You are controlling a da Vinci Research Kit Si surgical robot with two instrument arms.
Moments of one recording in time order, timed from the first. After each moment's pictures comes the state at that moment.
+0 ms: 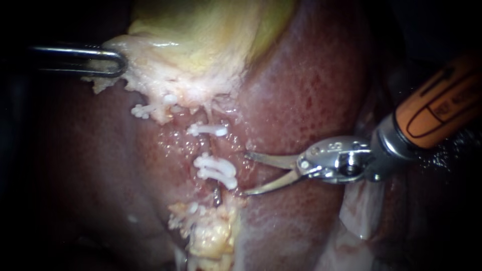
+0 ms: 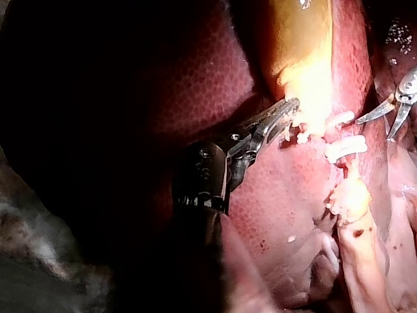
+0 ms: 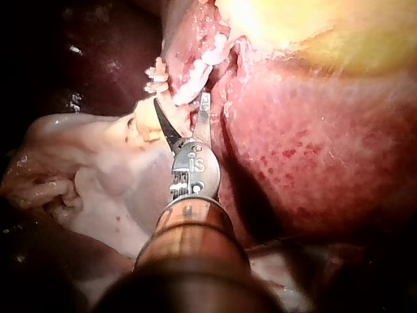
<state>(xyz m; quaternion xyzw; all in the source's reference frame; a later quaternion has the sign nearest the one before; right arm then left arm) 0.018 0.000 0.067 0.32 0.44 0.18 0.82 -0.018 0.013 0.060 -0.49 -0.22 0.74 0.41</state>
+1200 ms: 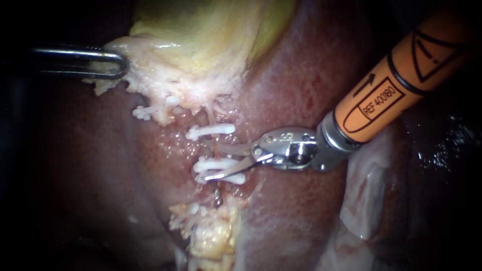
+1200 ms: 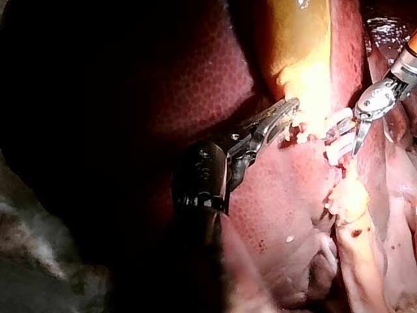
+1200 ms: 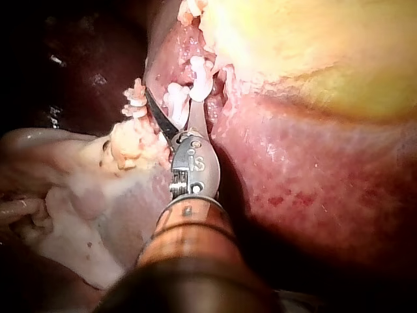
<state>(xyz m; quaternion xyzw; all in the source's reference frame) 0.024 0.000 0.073 0.35 0.53 0.11 0.77 -0.018 0.013 0.060 -0.49 -0.22 0.74 0.41</state>
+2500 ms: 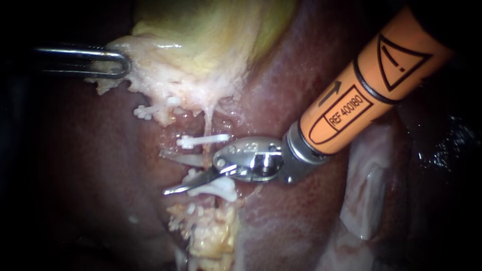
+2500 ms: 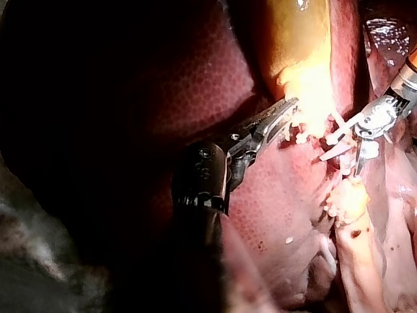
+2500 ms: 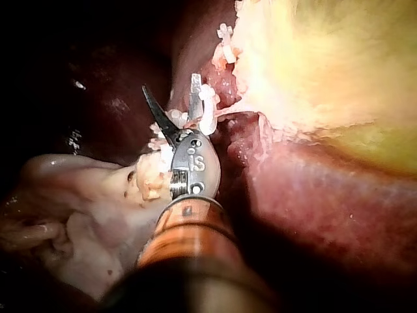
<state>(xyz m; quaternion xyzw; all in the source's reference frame) 0.029 -0.001 0.069 0.36 0.56 0.10 0.74 -0.019 0.013 0.060 -0.49 -0.22 0.74 0.41</state>
